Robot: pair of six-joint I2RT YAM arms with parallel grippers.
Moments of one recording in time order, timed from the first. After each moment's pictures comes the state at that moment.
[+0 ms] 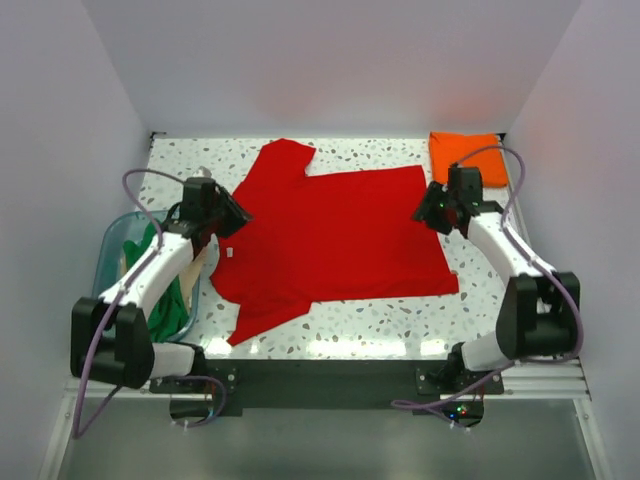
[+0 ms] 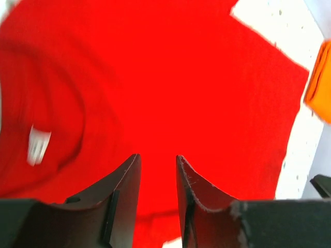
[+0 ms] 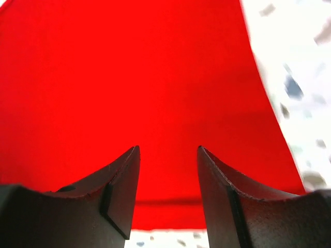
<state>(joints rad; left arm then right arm) -0.15 1.23 0.81 -0.32 0.11 -0.81 0.05 1.38 0.97 -0.45 -0.09 0.52</state>
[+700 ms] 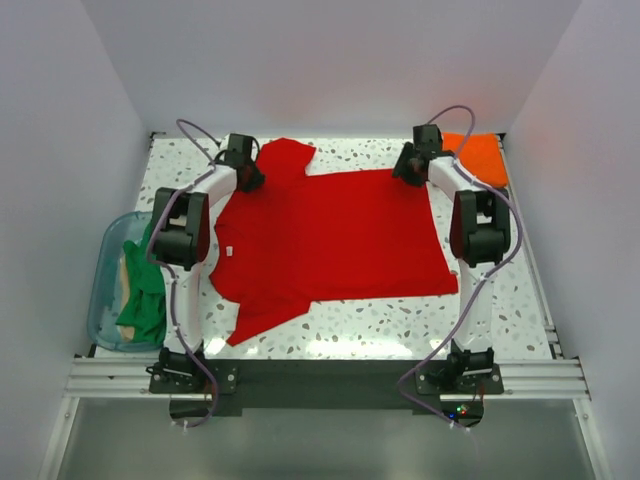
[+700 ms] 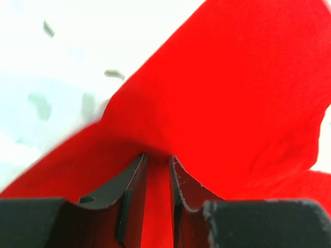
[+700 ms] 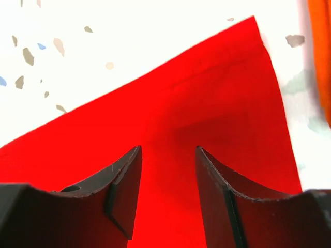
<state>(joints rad) -0.17 2.22 1.63 -0.27 -0.13 -0.72 0.11 2.25 1.78 -0.37 0.04 0.51</state>
